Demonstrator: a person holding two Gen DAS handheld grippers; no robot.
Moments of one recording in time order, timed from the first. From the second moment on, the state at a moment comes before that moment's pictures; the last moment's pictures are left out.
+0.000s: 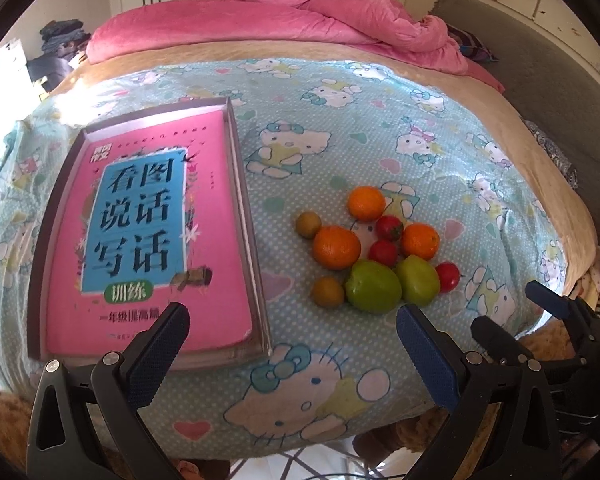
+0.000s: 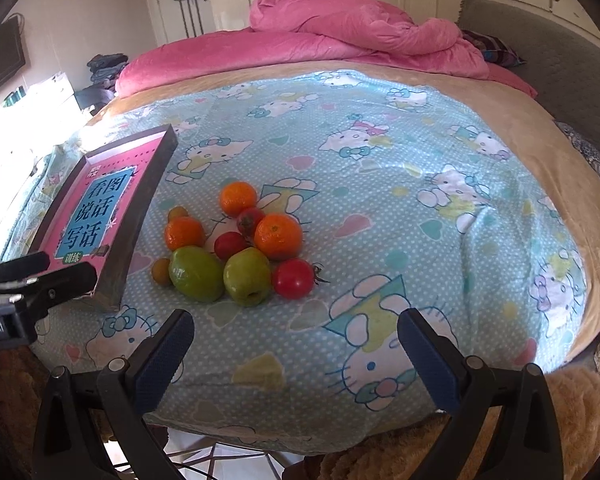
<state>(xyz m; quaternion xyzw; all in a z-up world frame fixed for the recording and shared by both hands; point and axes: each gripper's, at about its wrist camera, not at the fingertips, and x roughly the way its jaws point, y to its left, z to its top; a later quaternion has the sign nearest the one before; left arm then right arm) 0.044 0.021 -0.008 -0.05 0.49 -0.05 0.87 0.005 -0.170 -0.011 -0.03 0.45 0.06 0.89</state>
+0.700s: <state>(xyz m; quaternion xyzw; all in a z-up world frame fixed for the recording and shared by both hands) 0.175 -0.041 -0.038 0.02 0.56 -0.14 0.82 0.056 -0.189 -0.051 -0.05 0.52 0.14 0.84</state>
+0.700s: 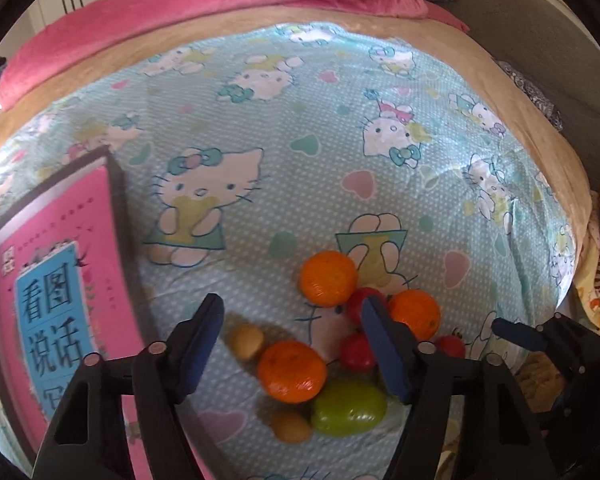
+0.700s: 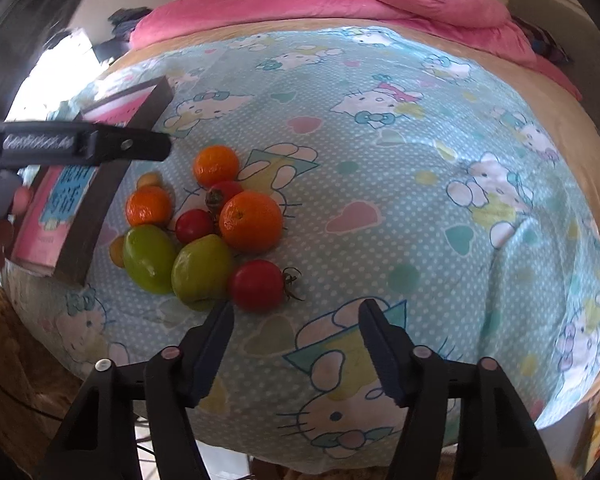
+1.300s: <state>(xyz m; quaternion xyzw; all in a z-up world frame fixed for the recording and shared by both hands) 0.208 -0.059 -0.073 -0.03 0.60 -0.16 0.78 0.077 -0.169 -0.063 -0.10 0.52 0.20 0.83</state>
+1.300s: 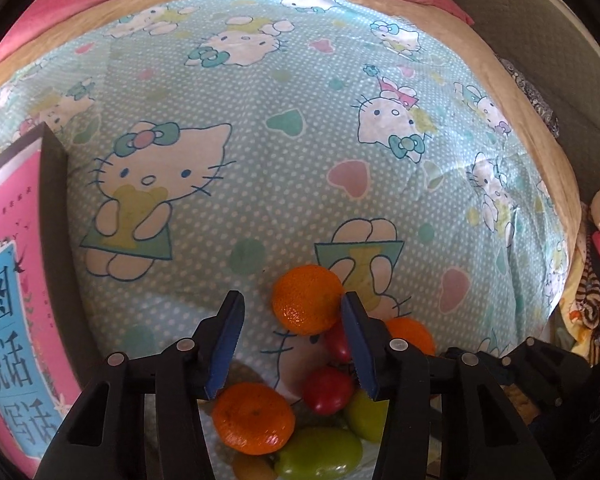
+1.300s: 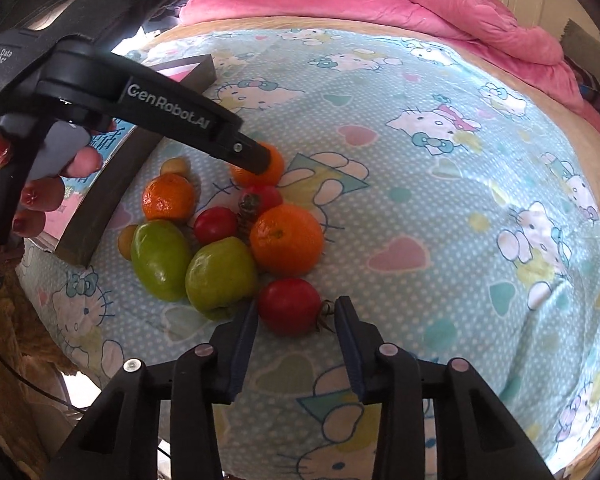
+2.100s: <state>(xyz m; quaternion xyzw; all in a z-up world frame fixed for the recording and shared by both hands) 0.212 -0.064 -0.070 -0.07 0.61 -0.17 0.77 0.091 -0.198 -0.058 0.00 0.52 0.19 0.83</state>
